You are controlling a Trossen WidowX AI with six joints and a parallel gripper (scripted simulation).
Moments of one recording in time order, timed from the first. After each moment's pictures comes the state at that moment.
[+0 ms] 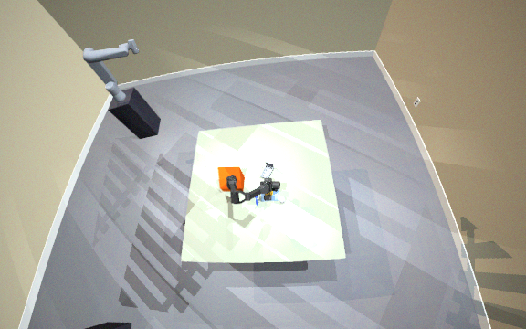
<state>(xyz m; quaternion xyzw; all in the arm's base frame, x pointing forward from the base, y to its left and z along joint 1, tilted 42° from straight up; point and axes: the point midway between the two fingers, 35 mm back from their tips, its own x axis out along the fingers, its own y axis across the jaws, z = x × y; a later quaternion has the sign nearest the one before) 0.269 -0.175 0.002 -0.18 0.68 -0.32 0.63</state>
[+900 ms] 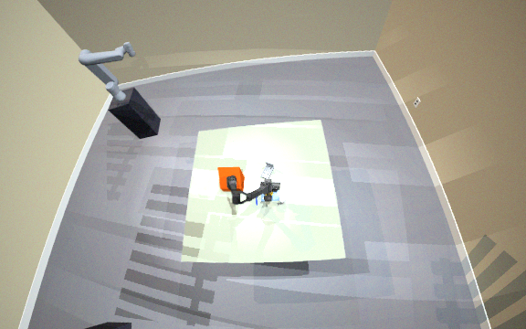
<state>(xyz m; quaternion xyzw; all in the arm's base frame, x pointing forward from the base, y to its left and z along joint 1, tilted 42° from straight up) 0.264 -0.184 -0.009 -0.18 0.68 -0.32 0.63</state>
